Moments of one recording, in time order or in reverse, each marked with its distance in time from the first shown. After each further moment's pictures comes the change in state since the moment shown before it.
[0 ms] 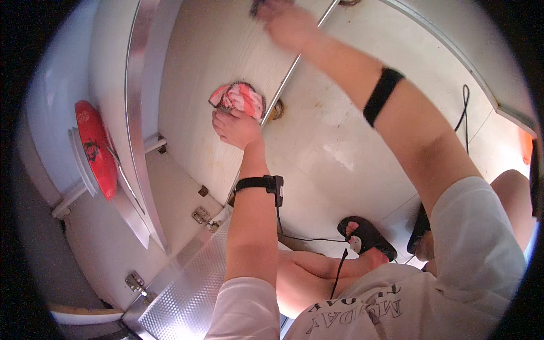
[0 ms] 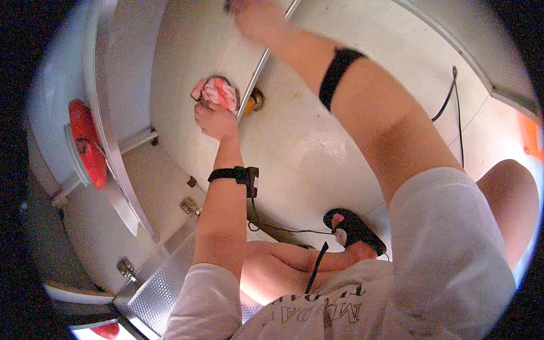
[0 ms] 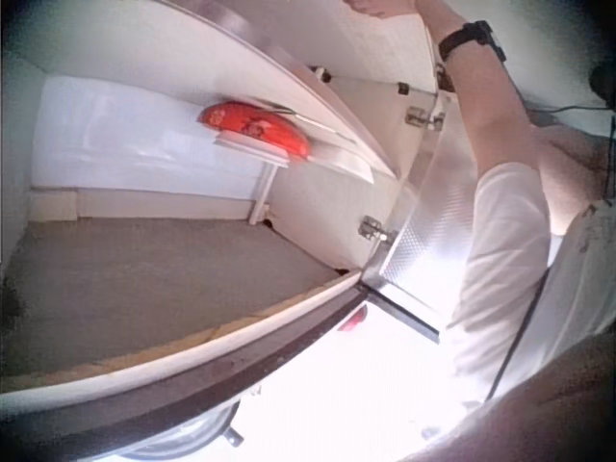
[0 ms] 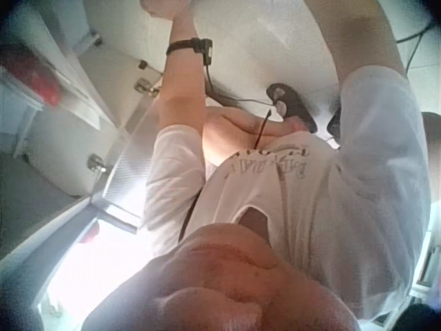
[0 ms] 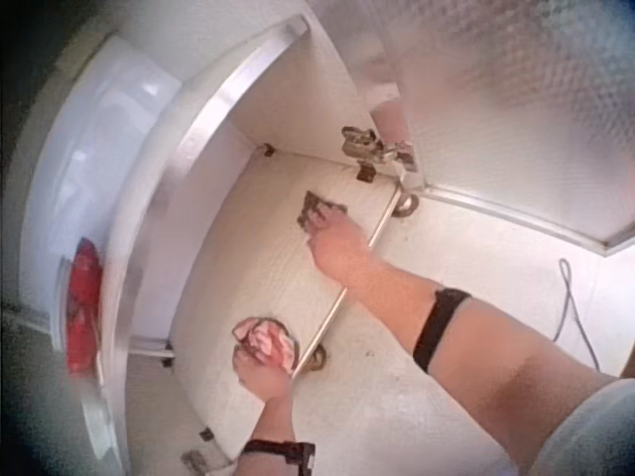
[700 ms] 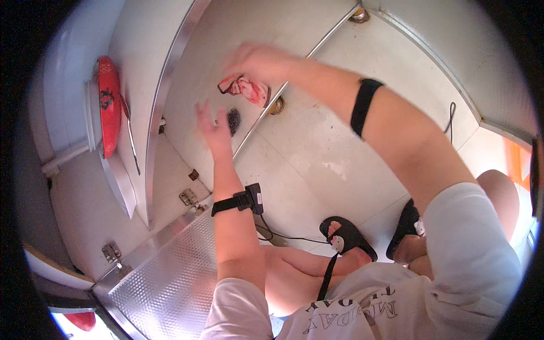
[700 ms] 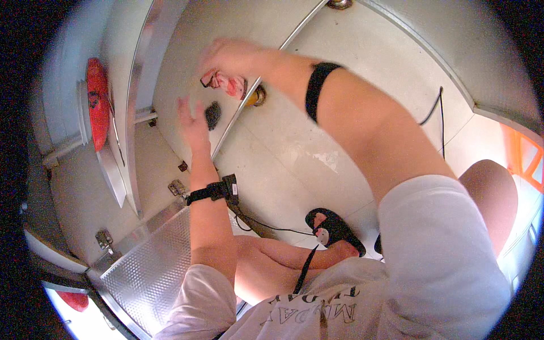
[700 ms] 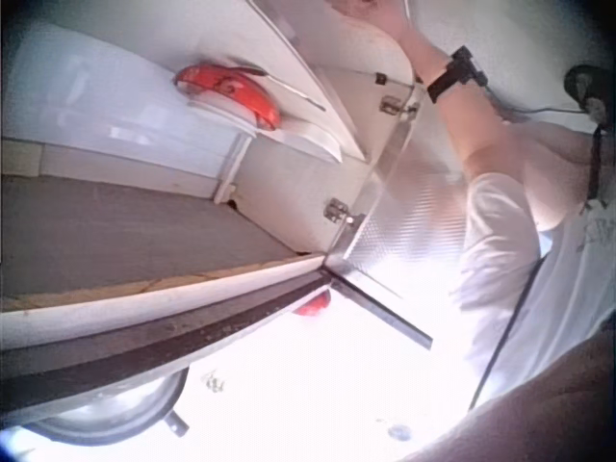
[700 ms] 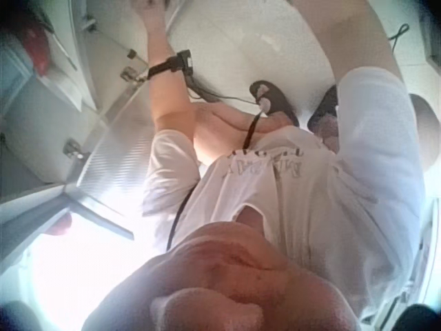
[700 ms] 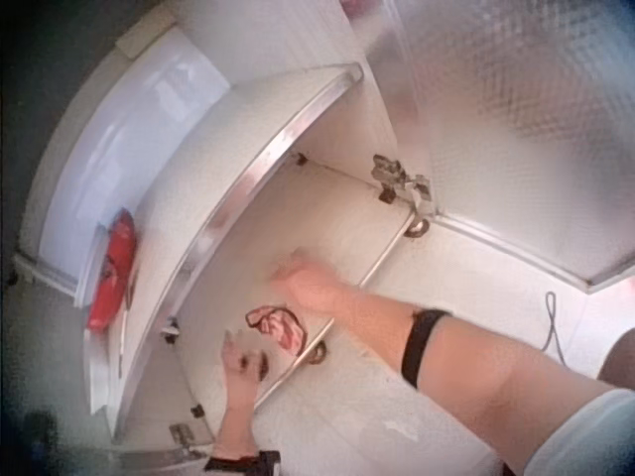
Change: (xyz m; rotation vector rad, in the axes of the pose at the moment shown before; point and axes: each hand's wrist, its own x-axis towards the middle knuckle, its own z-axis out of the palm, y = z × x) left_hand -0.006 -0.097 -0.122 -0.536 -0.158 0.288; right_hand -0.055 -0.122 -0.038 0.075 -0.319 -0.626
